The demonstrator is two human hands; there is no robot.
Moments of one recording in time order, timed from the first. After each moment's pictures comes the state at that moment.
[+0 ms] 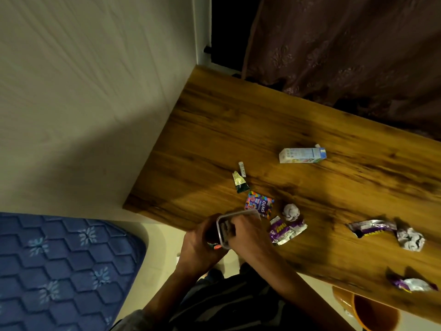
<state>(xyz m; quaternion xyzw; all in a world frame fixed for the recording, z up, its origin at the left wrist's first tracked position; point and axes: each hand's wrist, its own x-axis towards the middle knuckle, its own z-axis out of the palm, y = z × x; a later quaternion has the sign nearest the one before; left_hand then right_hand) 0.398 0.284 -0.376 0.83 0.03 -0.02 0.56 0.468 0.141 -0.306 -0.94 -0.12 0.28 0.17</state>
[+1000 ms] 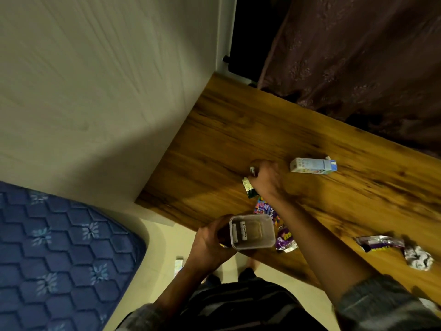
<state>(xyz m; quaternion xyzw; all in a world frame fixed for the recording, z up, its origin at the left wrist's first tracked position) 0.405 0.280 -0.366 0.80 0.03 -0.01 0.60 0.604 0.148 -0.317 -0.97 -0.03 0.18 0.17</state>
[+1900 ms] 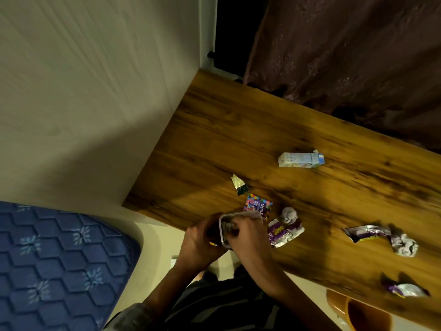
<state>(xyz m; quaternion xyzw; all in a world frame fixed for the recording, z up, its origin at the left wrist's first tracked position) 0.407 0.284 -0.370 0.83 0.02 -0.01 0.56 0.459 0.140 -0.301 -0.96 -0.08 0.18 0.19</state>
